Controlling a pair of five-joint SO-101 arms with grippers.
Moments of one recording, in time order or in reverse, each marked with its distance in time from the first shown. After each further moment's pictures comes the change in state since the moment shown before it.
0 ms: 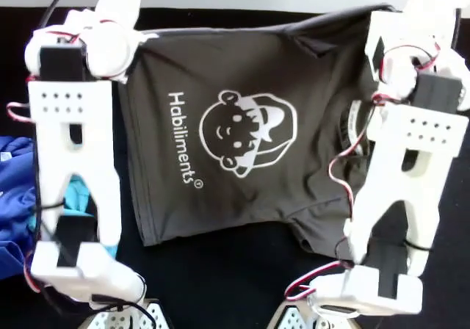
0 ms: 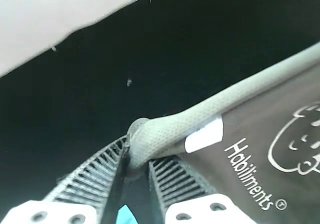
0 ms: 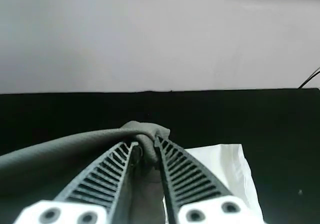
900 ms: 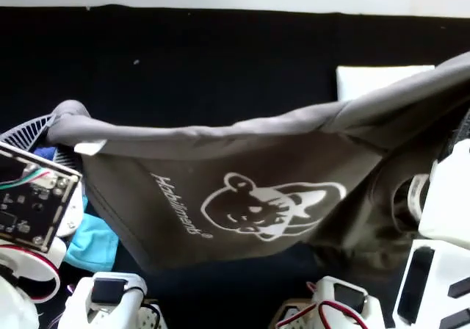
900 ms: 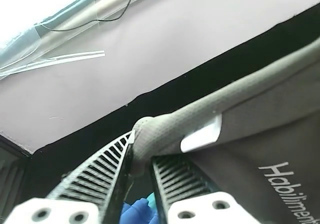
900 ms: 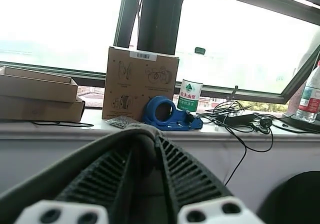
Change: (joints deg) left arm 2.3 -52.8 4.9 20.0 0.9; right arm 8.5 -37.5 -17.4 16.1 0.0
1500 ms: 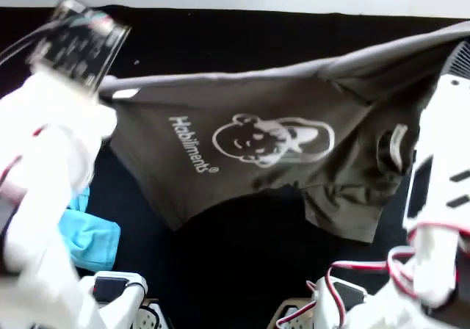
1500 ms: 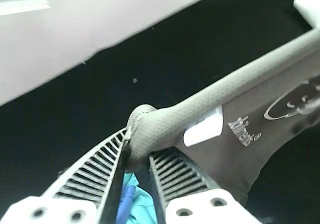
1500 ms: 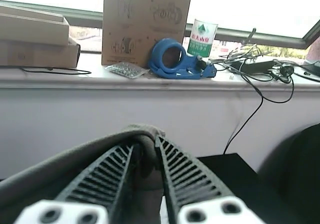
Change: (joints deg) left arm 0.5 9.3 1.4 -1.5 3.3; right arm 0.2 0.4 12.8 -3.7 0.0
